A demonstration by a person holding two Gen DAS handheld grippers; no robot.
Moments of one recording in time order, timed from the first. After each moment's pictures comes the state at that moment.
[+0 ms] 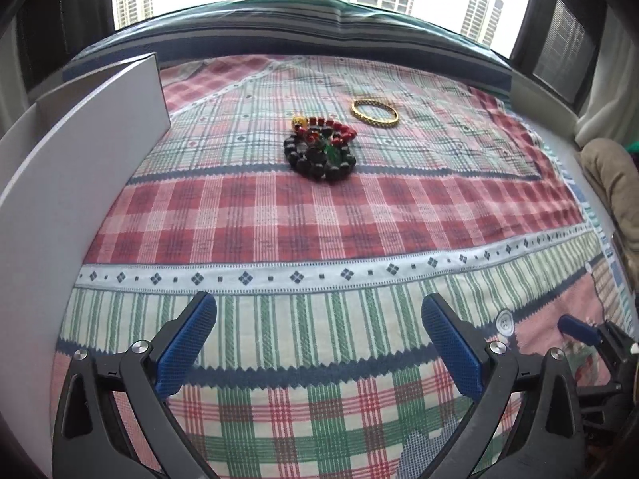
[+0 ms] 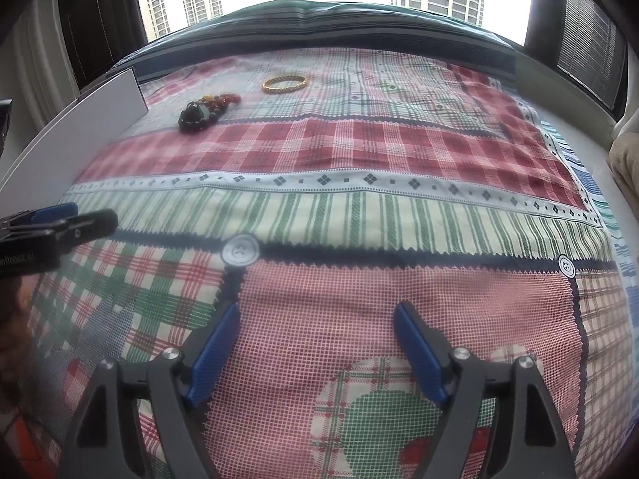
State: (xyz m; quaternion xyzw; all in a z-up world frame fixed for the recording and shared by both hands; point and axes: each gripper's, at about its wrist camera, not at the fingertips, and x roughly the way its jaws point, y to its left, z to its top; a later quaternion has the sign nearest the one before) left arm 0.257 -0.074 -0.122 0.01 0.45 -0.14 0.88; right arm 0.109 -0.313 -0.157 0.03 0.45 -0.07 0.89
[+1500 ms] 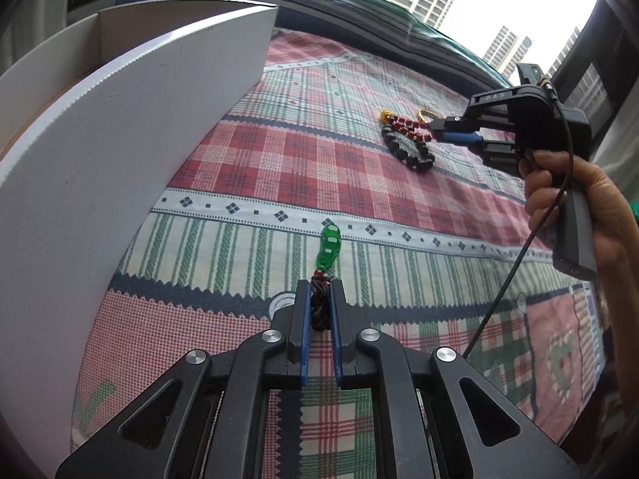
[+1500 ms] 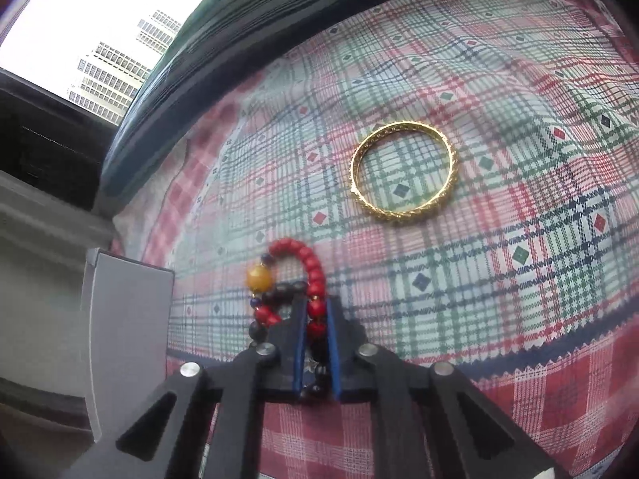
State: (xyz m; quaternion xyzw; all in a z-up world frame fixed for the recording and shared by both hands) left arm 0.224 0.037 -0.135 -0.09 0.48 -0.13 0.86; right arm 0.386 -0.298 -0.152 0.30 0.49 0.01 0.82
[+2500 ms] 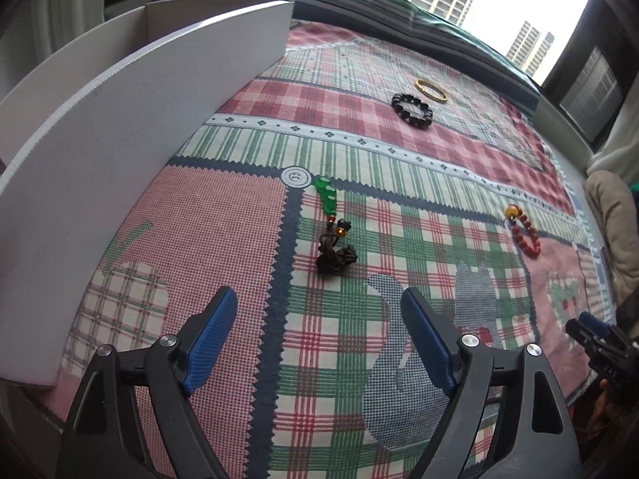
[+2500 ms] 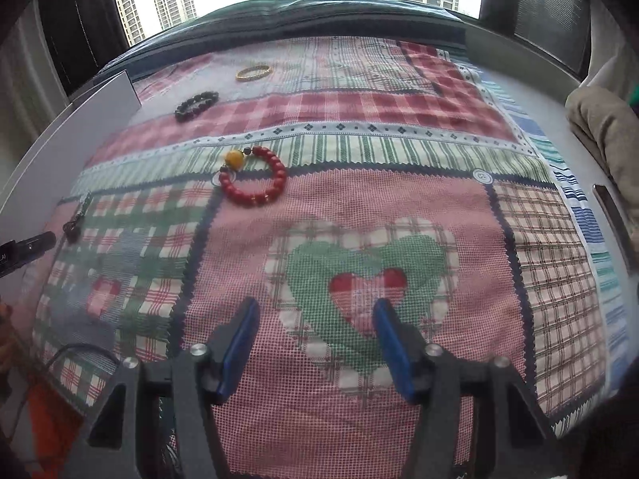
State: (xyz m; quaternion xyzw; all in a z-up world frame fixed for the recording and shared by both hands) left arm 0.122 0.035 -0.125 -0.07 0.49 -0.07 0.86; right arm 0.013 -0.325 -0.133 0.05 0.47 -0.11 0.87
